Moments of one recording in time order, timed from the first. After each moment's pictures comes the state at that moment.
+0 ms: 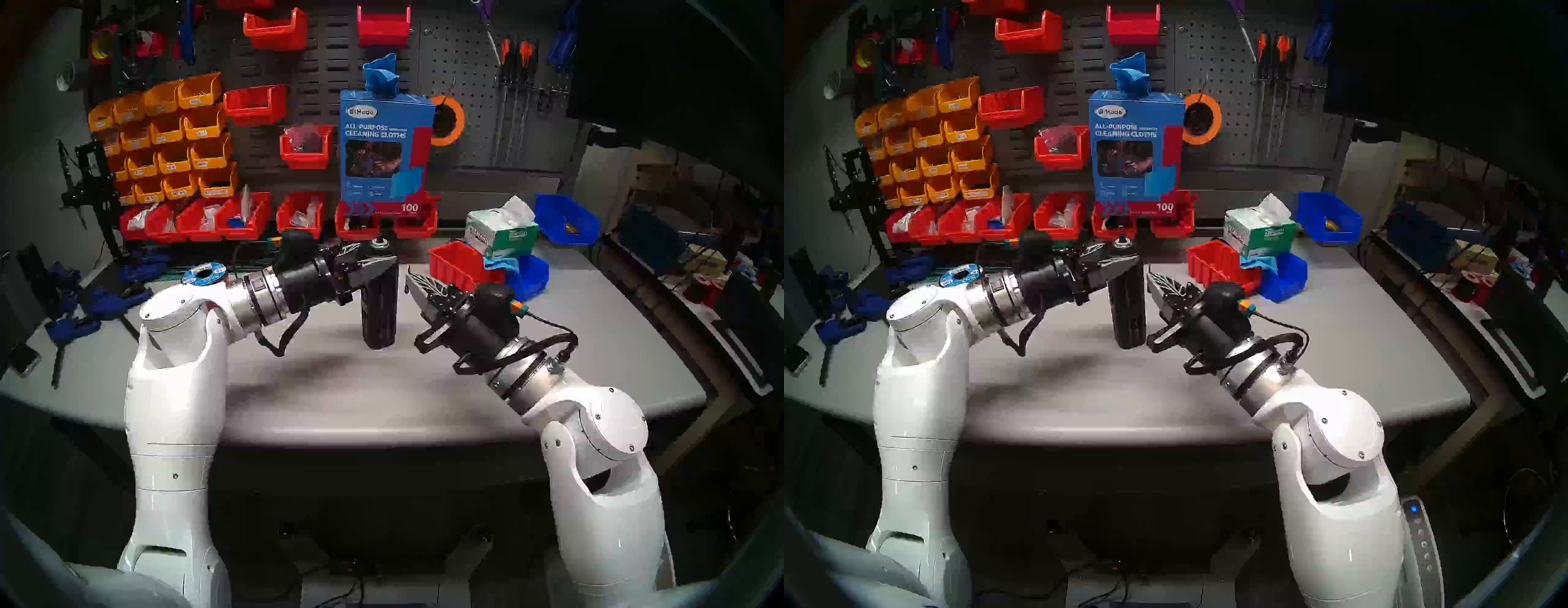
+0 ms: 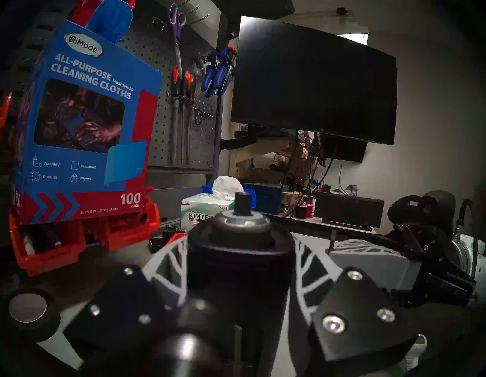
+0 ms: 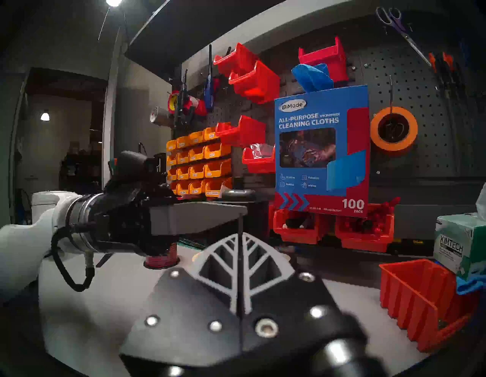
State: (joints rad) left arm 1.38 -1.42 -1.74 -1.84 -0.27 0.50 -1.13; right arm -1.87 -1.48 1.55 -2.26 0.24 0.21 0.62
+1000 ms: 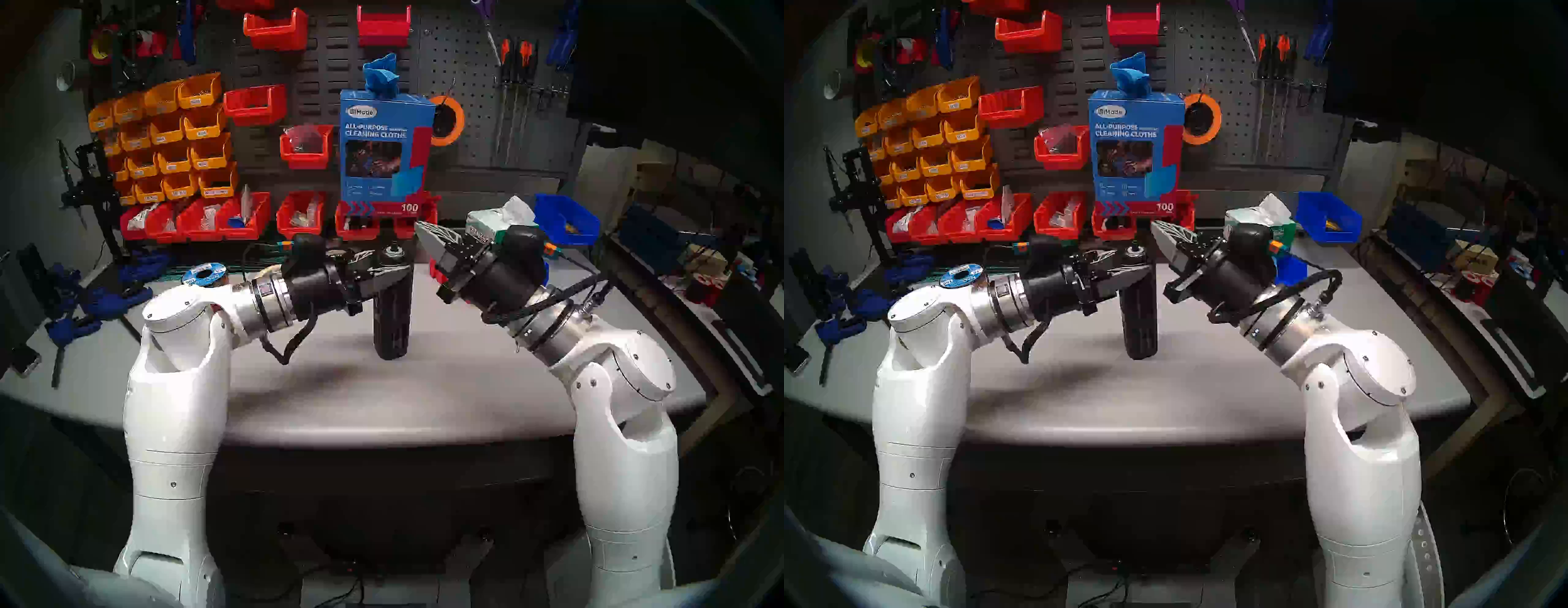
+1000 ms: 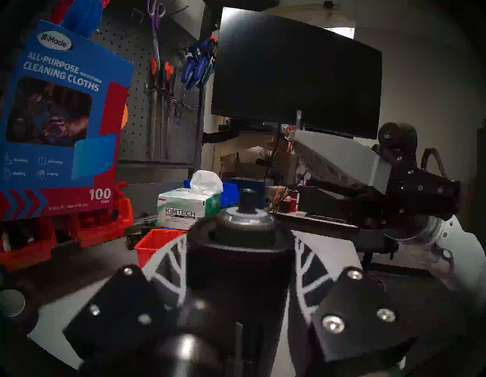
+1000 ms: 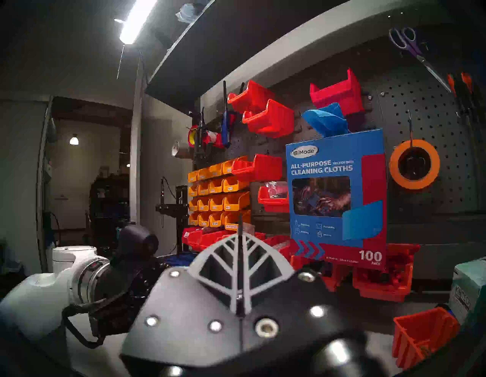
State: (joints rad) left arm 1.41 -1.40 -1.70 -1.89 -0.29 0.52 -1.14; right arm -1.64 -1.47 1.63 -2.22 0.40 0.37 0.73
